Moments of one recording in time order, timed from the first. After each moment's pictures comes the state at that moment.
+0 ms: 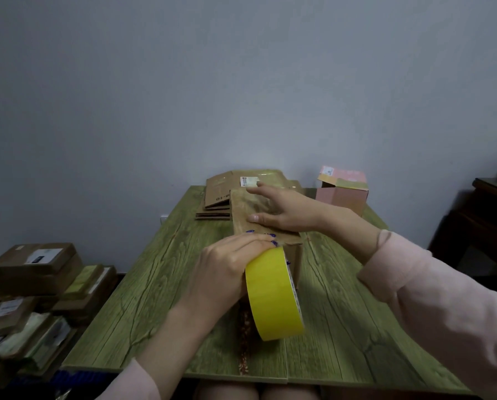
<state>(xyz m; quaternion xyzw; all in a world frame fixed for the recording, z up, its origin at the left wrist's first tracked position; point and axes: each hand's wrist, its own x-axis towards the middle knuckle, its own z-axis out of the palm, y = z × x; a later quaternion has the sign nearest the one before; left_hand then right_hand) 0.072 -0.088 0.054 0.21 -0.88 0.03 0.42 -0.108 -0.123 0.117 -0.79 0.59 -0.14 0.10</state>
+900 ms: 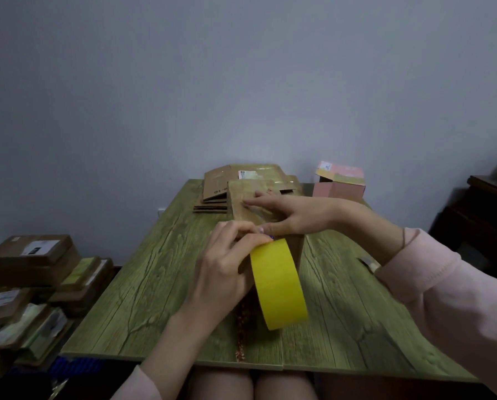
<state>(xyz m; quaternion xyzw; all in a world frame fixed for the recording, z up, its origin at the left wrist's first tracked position) 0.066 -0.083 0.034 0.22 -0.83 0.03 0.52 -0.113 -0.096 0.123 -0.80 0.55 -0.06 0.21</state>
